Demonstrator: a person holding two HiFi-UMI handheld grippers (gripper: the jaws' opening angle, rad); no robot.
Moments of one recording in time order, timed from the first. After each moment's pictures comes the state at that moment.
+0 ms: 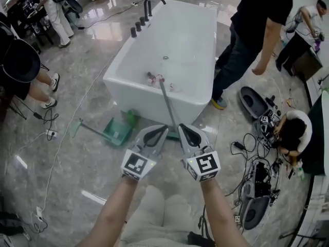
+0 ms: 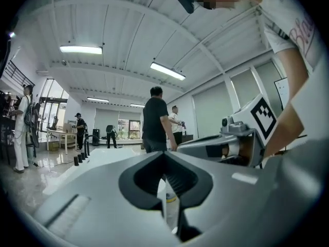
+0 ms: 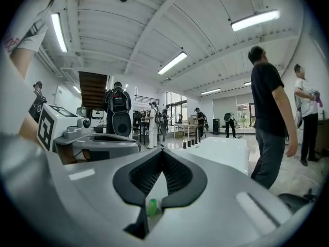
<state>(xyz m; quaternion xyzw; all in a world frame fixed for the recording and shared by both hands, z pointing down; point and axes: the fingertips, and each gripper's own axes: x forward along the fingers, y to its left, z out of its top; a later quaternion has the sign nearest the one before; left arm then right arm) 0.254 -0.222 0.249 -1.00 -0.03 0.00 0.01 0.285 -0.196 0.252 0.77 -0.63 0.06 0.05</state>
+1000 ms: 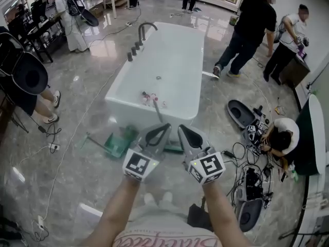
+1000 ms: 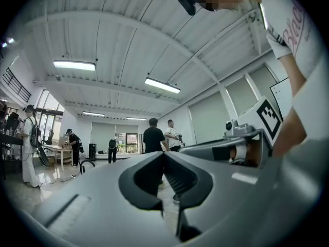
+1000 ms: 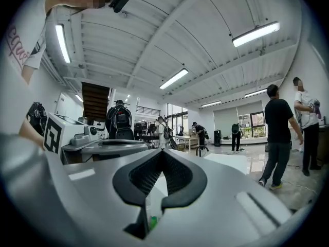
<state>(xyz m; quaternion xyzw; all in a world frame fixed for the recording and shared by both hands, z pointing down) 0.265 -0.198 0.098 -1.00 -0.05 0.06 0.04 0.282 -0.171 0.106 0.77 -0.64 0.01 0.02</state>
